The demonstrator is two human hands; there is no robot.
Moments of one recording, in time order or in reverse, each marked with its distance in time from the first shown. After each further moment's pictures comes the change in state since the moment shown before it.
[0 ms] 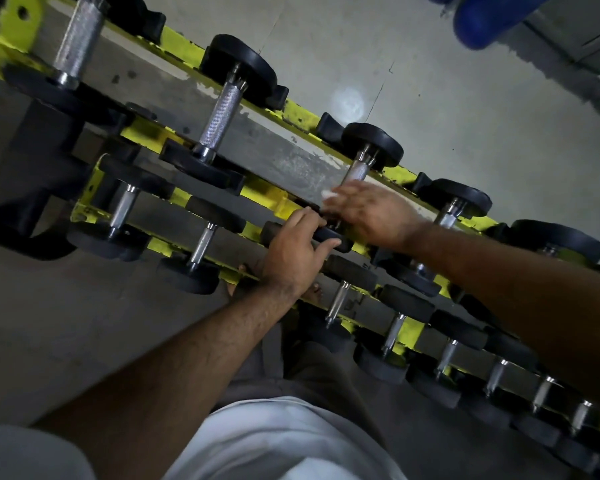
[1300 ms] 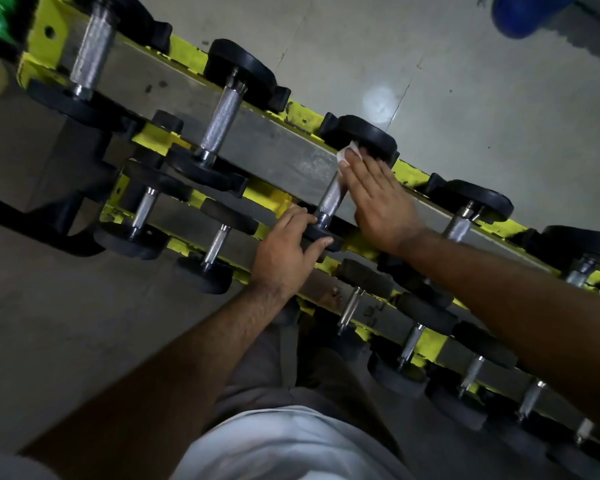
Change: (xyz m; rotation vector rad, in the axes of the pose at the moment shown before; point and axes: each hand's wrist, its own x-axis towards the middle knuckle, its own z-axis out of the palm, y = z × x) left_hand 0.004 -0.011 0.006 0.119 0.017 -0.038; right_hand -0.002 0.012 0.031 -0.011 0.191 0.264
